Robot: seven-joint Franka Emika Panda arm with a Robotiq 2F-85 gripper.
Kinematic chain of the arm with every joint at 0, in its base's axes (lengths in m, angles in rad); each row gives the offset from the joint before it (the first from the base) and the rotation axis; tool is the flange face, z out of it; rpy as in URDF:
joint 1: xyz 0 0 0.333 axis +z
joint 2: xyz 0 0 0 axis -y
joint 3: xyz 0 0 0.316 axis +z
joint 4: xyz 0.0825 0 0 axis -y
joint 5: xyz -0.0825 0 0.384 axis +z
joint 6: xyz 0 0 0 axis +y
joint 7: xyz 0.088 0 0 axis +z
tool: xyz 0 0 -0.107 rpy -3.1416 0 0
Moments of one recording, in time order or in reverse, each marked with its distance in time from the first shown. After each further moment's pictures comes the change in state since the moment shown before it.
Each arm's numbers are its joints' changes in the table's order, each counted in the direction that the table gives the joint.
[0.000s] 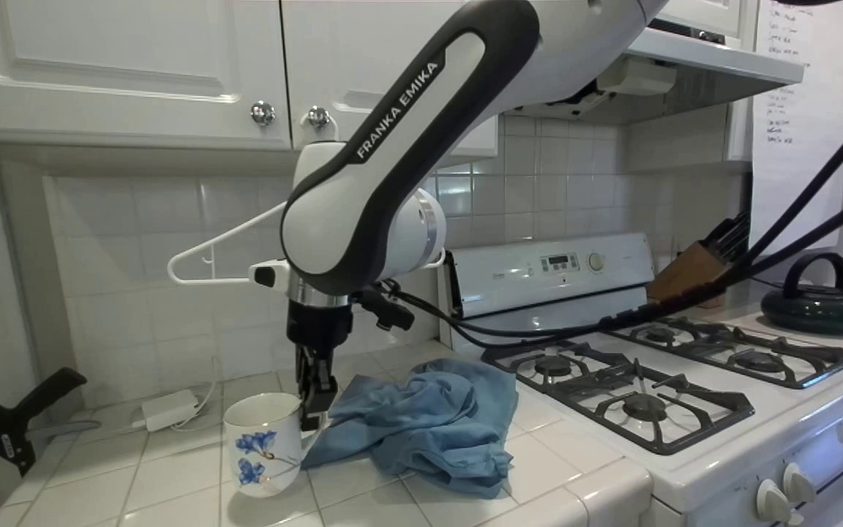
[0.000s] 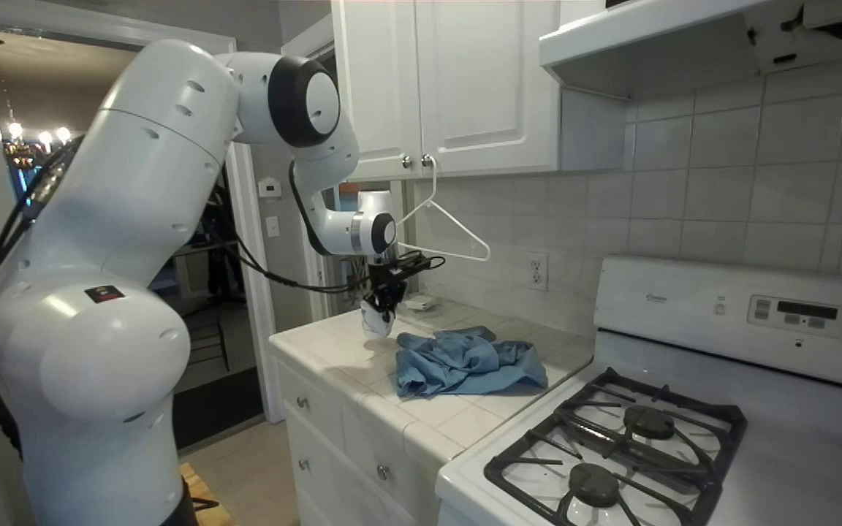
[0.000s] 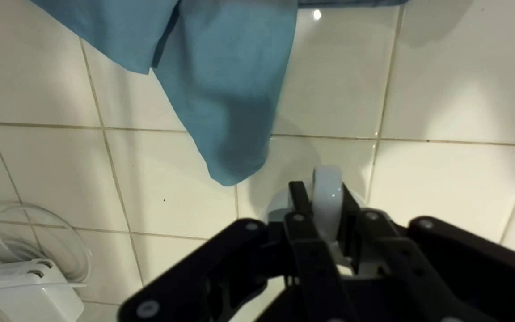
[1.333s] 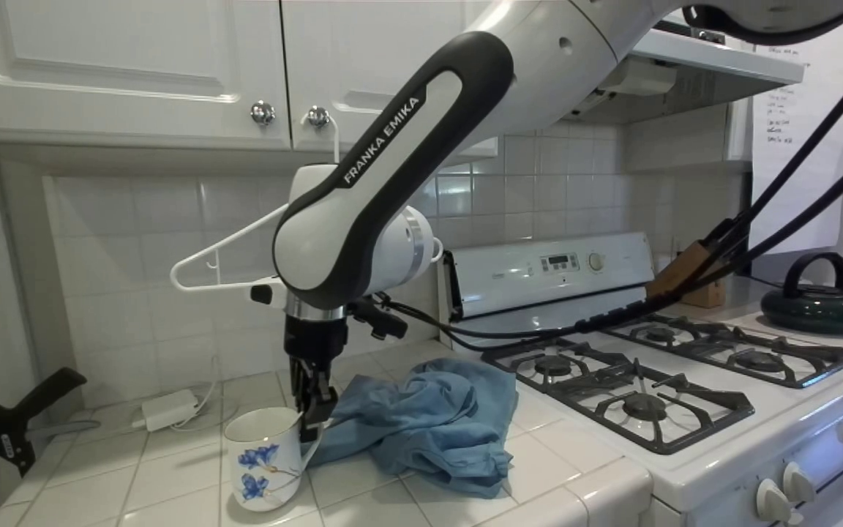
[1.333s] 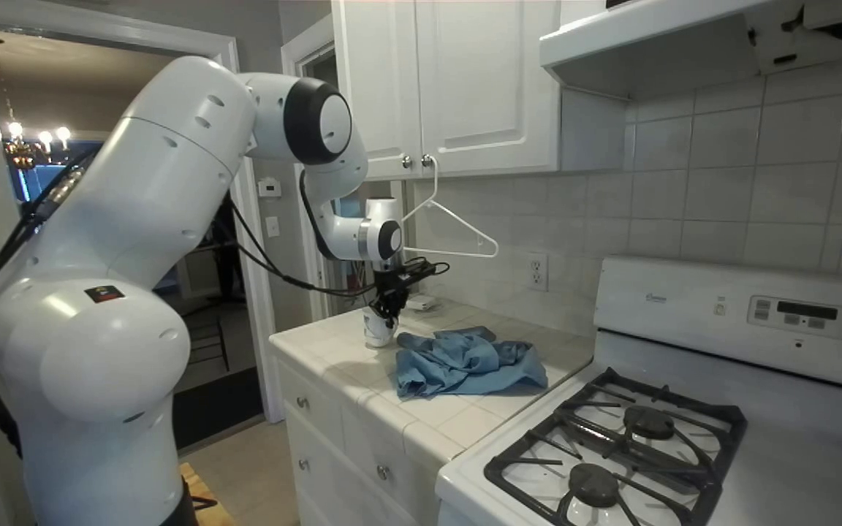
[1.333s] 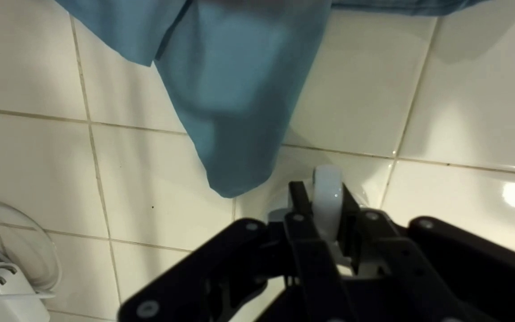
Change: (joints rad) arm -0.001 -0.085 0.000 0.091 0.000 0.044 0.107
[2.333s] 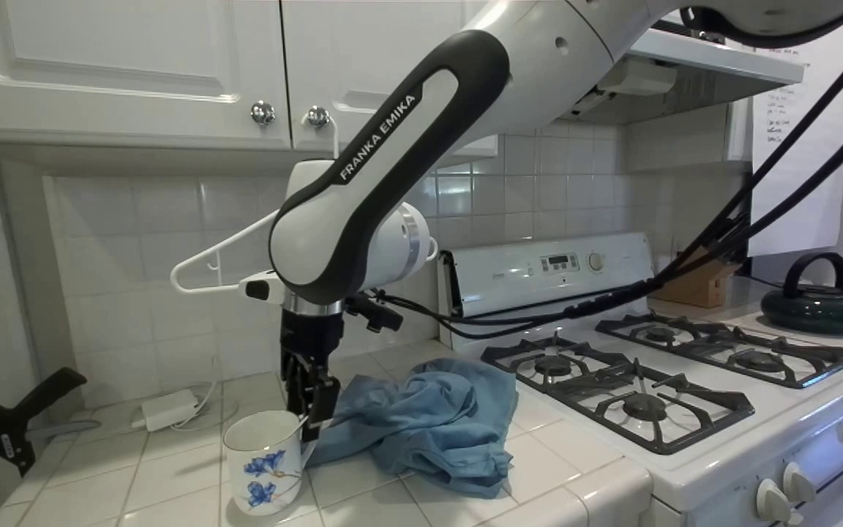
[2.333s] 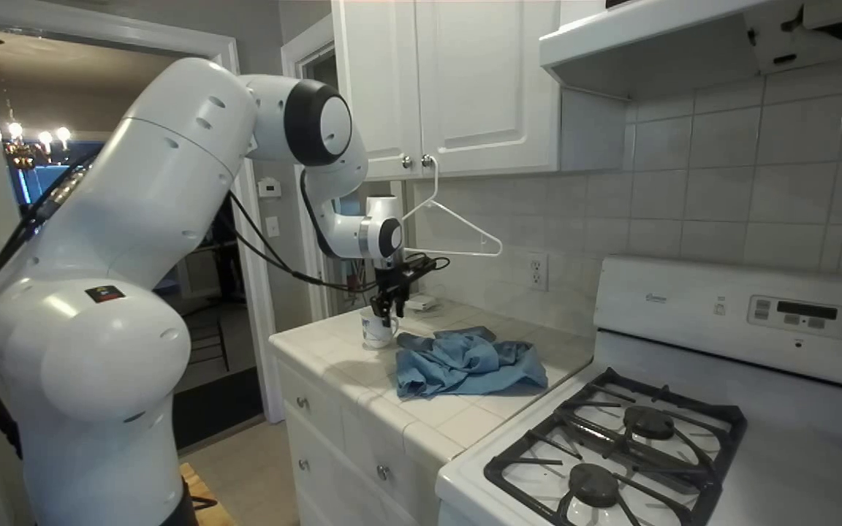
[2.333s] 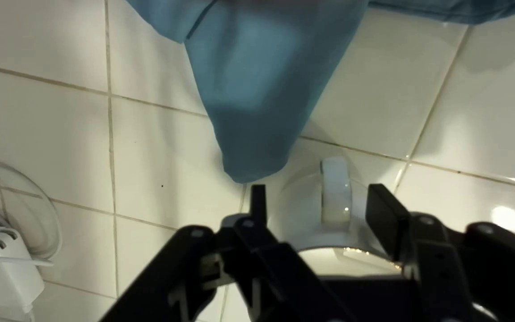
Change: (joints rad) arm 0.004 -0.006 -0.002 0.024 -0.002 0.000 0.101
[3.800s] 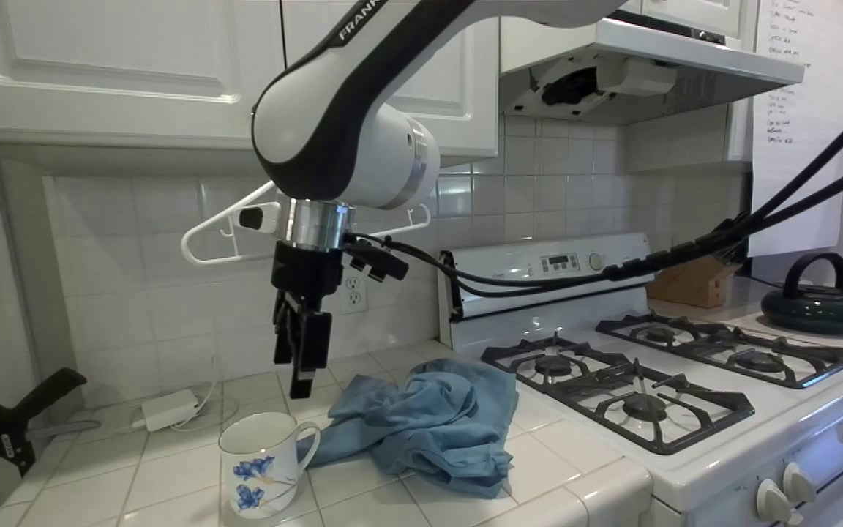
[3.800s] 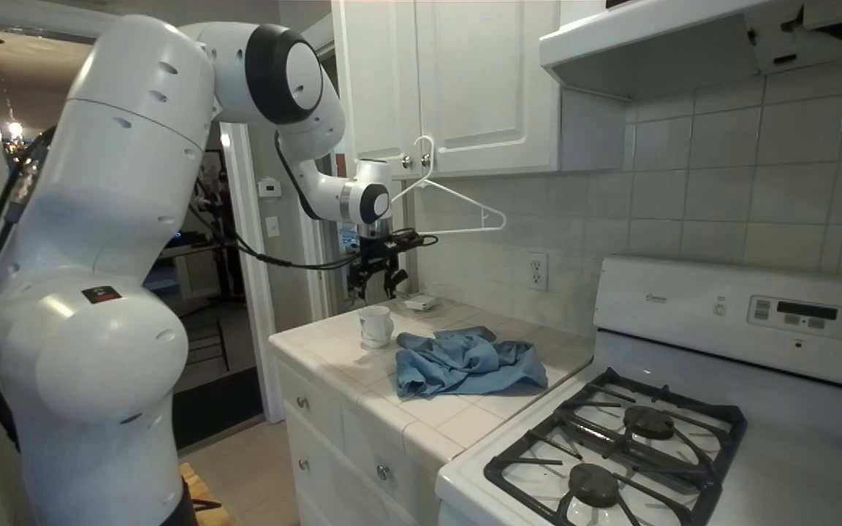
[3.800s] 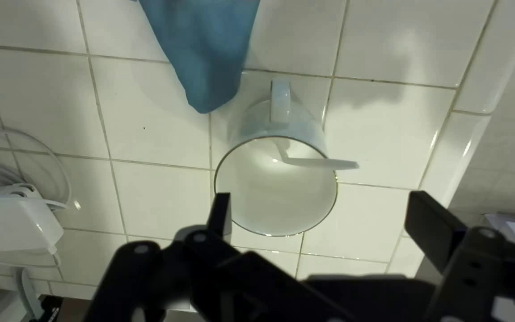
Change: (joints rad) arm -0.023 0.204 0.052 -0.100 0.189 0.113 -0.025
